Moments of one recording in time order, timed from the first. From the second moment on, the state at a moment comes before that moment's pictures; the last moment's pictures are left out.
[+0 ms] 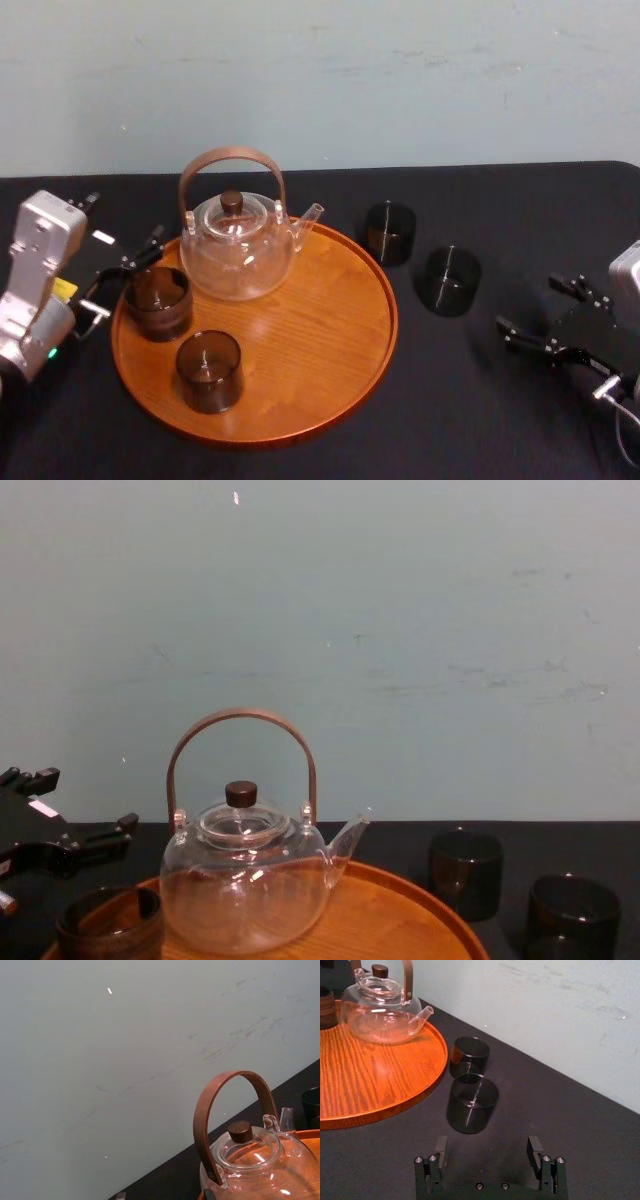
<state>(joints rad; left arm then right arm) -0.20 0.60 0.45 -1.41 -0.25 -0.12 0.03 -0.12 0.76 -0.28 -1.73 0.36 0.07 0.19</state>
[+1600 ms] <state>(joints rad) -0.20 0.60 0.45 -1.41 -0.25 -0.12 0.03 0.04 0.60 -0.28 -1.61 0.31 0.24 0.36</state>
